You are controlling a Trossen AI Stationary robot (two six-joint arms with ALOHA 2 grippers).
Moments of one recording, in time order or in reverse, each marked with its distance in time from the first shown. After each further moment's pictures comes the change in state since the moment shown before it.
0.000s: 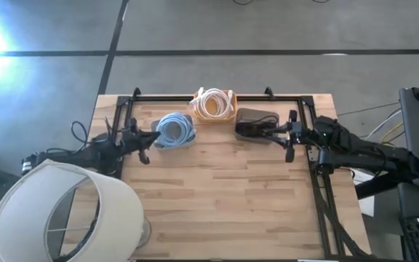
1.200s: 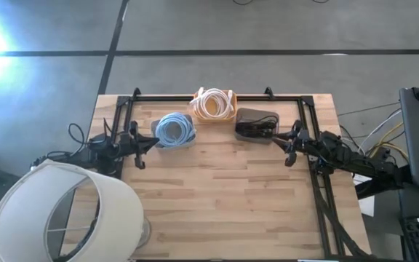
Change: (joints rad) left arm 0.000 -0.168 -0.013 -0.191 0.130 0.027; right arm 0.000 -0.479 -0.420 0.141 0.112 0.165
